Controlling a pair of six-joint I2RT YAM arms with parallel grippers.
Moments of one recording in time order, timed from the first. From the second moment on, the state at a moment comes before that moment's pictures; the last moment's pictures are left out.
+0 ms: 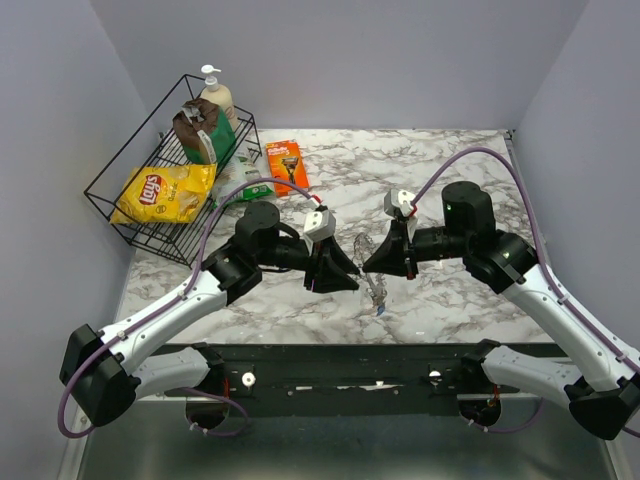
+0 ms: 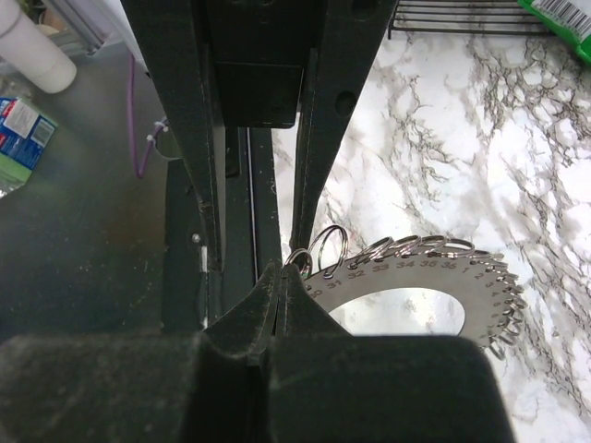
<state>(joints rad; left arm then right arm) -0.75 1.10 0.84 0.13 0.93 -0.19 0.64 1.02 1.10 -0.52 -0.85 -0.16</state>
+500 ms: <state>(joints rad) -0.75 1.07 0.79 0.13 0.85 -0.20 0.64 0.98 1.10 -0.52 -0.86 -0.16</state>
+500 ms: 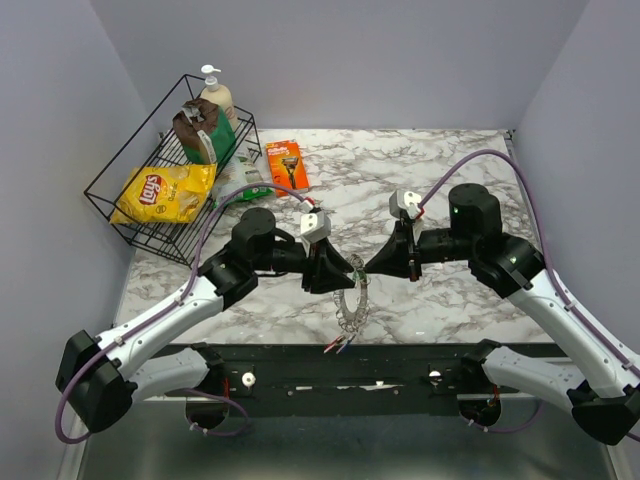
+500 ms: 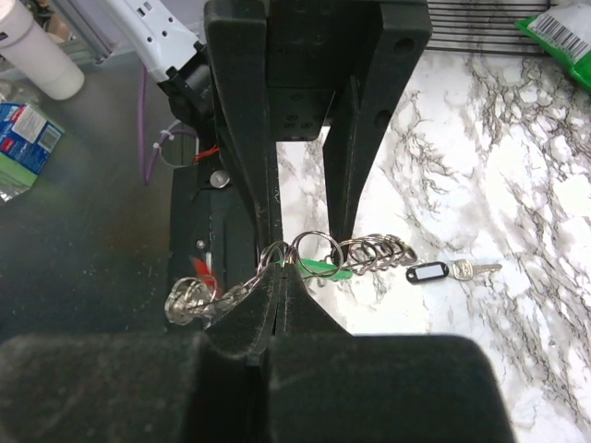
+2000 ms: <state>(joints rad) -0.64 1.14 0.94 0.00 0.75 -0.62 0.64 1.01 1.10 -0.52 -0.85 -0.15</state>
